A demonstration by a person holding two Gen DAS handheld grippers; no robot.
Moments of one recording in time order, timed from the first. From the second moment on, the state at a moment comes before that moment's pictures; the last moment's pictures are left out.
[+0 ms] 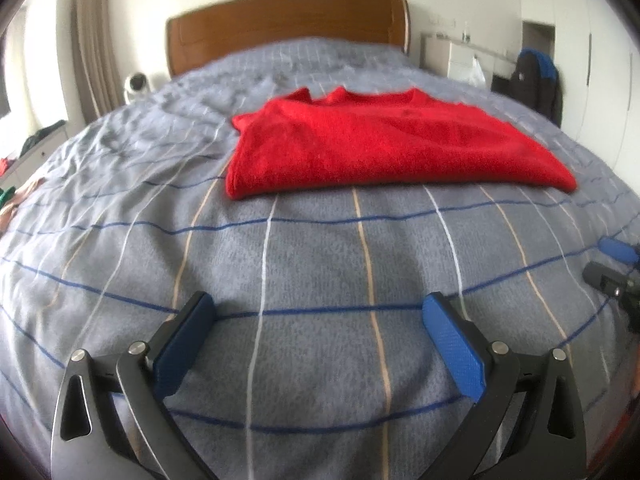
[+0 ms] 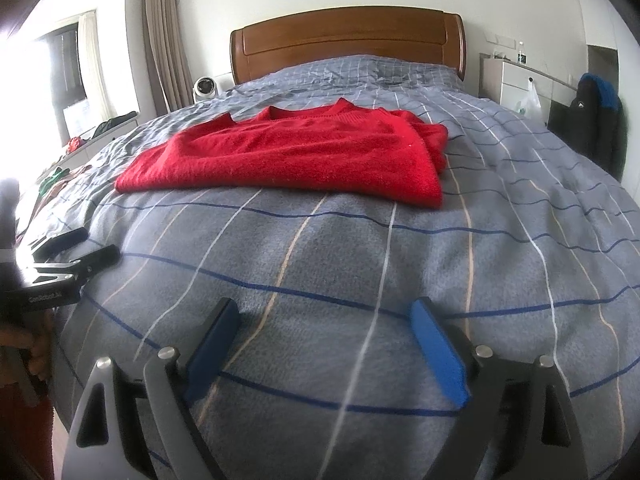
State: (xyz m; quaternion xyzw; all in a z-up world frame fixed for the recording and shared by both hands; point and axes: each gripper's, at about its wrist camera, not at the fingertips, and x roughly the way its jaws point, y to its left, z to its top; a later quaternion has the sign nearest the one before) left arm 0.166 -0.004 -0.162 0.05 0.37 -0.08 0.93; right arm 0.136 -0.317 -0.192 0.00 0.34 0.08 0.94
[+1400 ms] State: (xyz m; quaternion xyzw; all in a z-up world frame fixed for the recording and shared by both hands) left arm 0.153 0.128 -0.144 -0.14 0.37 -0.05 0.92; right arm 0.386 -0.098 -0.126 0.16 0.52 0.27 0.80
